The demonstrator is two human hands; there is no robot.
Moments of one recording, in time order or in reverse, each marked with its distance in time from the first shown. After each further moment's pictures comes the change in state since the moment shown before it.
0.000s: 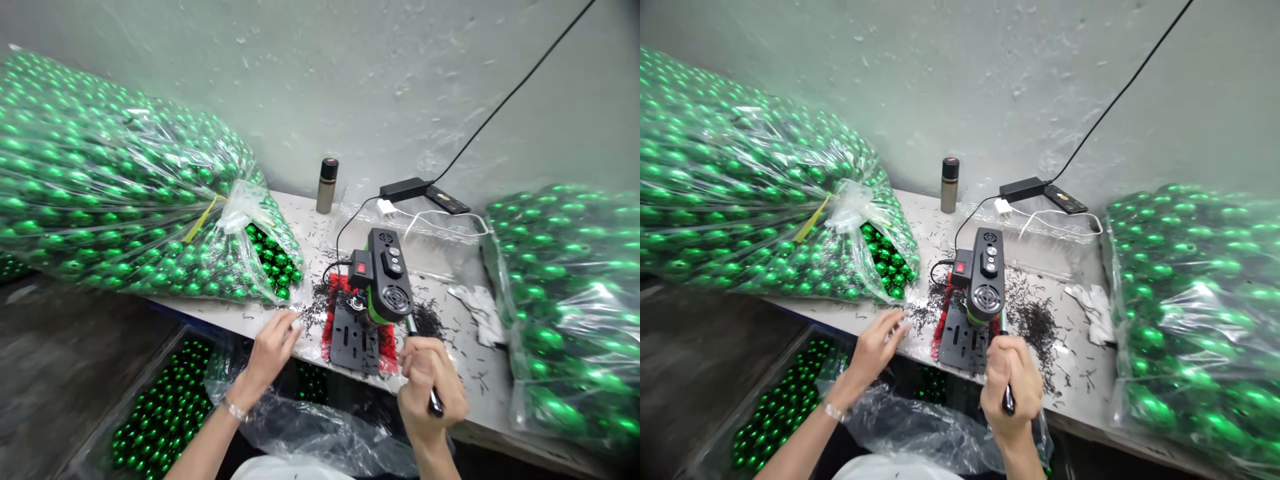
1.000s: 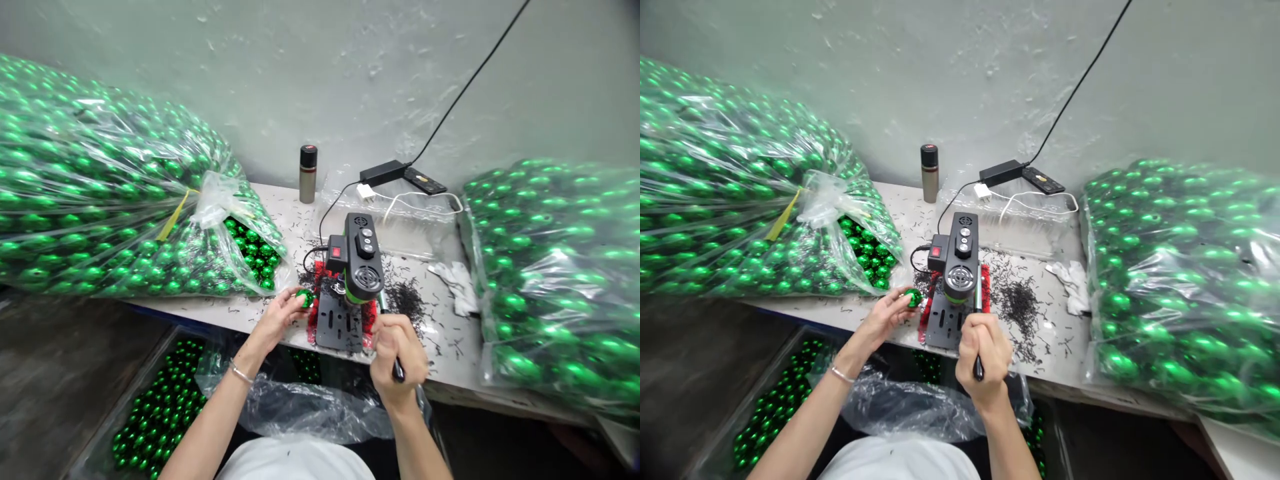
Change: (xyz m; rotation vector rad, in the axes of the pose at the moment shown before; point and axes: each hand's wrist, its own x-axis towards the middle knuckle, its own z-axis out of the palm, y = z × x) left_hand 0.044 0.023 0.024 -1.171 -0.267 -0.939; right_hand -0.007 0.002 0.000 -0.017 -0.061 -0.022
